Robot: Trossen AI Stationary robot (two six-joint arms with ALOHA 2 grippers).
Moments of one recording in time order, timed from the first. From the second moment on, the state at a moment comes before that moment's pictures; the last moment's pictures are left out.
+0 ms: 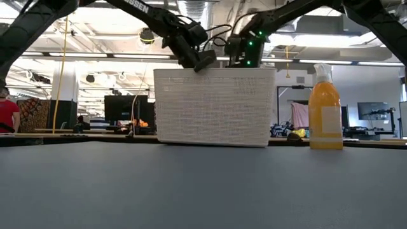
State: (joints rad) left arm 0.65 2.04 1.86 -0.63 0.15 0.27; right arm -0.70 2.01 1.94 -1.06 0.17 -0.17
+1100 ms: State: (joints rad) left arm 0.77 1.62 1.78 -0.85 0.27 0.23; right arm -0.68 1.80 2.27 -1.53 0.11 -0.15
